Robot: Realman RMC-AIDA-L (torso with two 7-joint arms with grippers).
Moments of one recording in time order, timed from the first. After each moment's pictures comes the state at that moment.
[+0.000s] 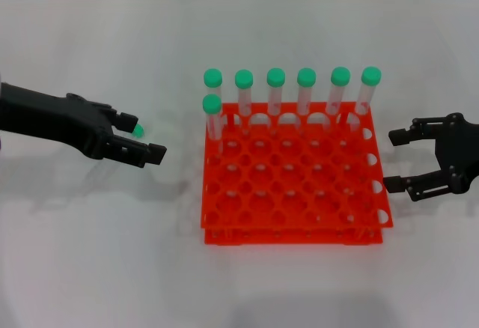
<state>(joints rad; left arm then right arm) -0.48 -2.04 0.93 1.29 2.23 1.77 -2.14 0.53 1.95 -0.92 -0.78 -2.01 -1.60 1.39</state>
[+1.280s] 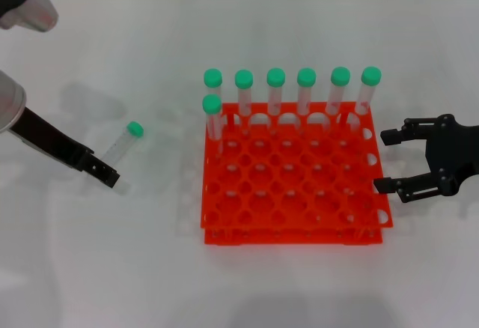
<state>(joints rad) -0.71 -2.05 0.96 1.02 2.79 1.63 -2.44 0.51 1.98 -0.93 -0.80 -2.01 -1.58 1.36</state>
